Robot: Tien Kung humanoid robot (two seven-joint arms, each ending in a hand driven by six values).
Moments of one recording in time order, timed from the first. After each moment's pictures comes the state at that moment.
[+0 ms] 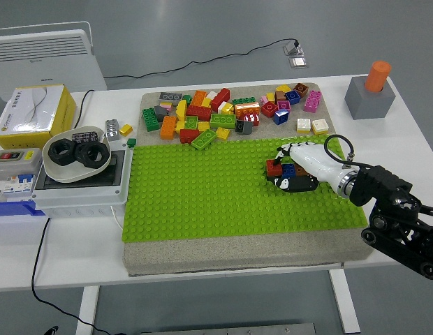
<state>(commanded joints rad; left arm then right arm) -0.18 0.08 -1.53 -0.18 1.45 -0.01 0.29 0.60 -0.42 0.50 1.23 -1.80 -0.11 -0.11</state>
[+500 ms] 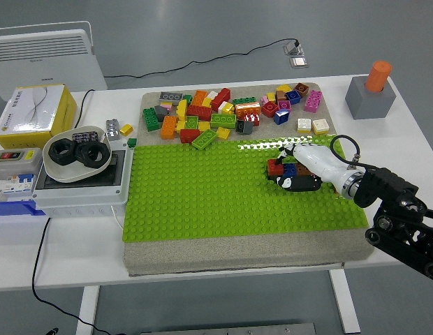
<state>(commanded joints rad) -0.18 0.08 -1.53 -0.18 1.44 -0.01 0.29 0.57 -0.45 0.55 1.27 -1.73 -0.15 -0.08</state>
